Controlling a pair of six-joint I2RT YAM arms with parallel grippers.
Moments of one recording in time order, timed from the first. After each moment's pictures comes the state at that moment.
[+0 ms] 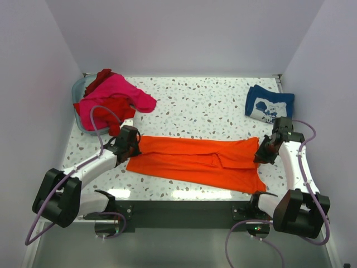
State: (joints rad) left arm -0.40 1.24 0.56 -0.22 -0.23 -0.51; right arm -0.21 1.13 0.85 -1.01 -0.07 0.43
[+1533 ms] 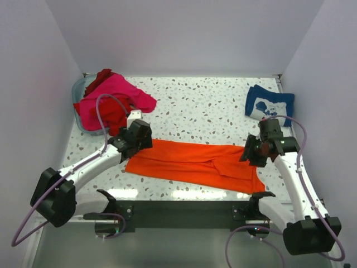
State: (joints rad) left arm -0.55 1.24 0.75 -0.40 -0.49 -0.55; right arm 0.03 0.97 0.90 -1.12 -0.07 0.45
